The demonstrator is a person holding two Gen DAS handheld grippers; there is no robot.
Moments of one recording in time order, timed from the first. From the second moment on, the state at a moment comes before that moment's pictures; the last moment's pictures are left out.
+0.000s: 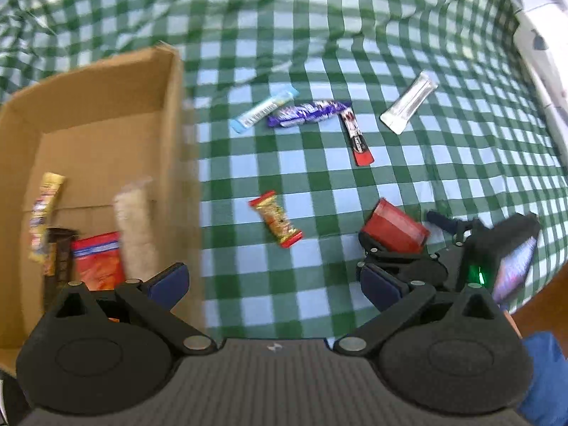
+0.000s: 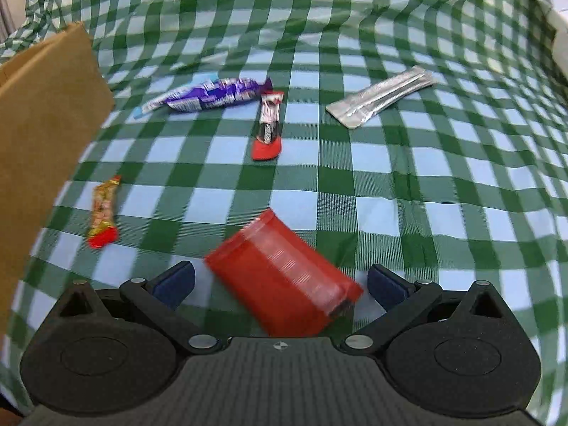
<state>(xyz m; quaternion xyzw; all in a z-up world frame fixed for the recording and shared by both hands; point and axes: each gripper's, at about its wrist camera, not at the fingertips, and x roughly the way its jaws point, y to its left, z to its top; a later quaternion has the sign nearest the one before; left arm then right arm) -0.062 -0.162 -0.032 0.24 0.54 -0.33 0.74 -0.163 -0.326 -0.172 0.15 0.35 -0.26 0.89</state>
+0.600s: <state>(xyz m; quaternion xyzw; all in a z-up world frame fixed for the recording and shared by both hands) -0.018 -0.227 -0.167 0.26 0.60 -0.24 0.72 -0.218 -0.367 -0.190 0.16 0.28 -0.34 0.88</state>
